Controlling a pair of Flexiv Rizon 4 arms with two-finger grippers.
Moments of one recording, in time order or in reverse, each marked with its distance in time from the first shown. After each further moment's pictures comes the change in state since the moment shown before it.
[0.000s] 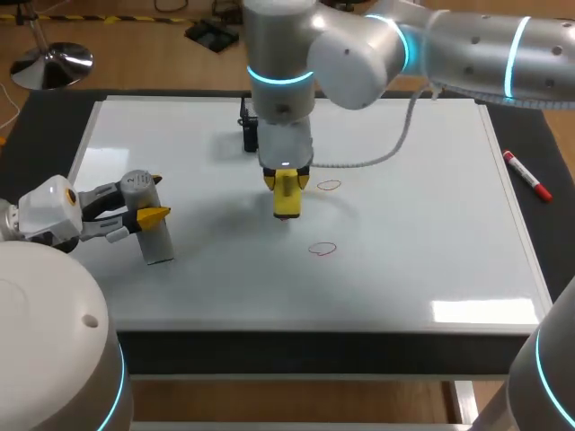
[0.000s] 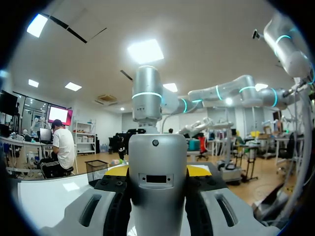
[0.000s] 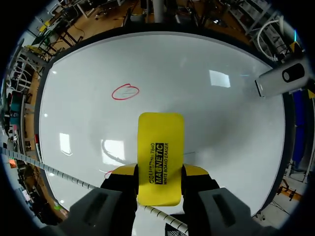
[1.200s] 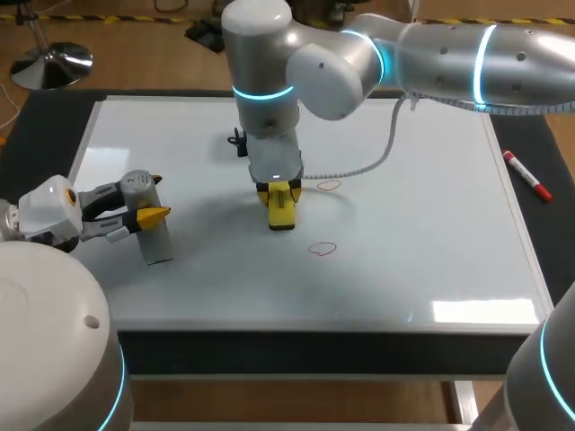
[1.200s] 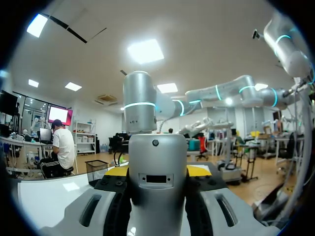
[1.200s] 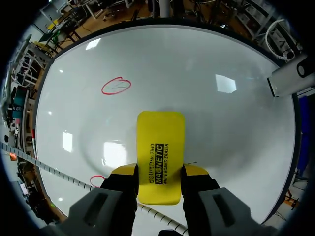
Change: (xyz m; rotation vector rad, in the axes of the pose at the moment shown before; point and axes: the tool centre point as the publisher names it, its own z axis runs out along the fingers) left arm 0.000 0.000 0.000 0.000 0.000 0.000; right arm -0.008 -0.002 0.038 -0.052 0.053 -0.035
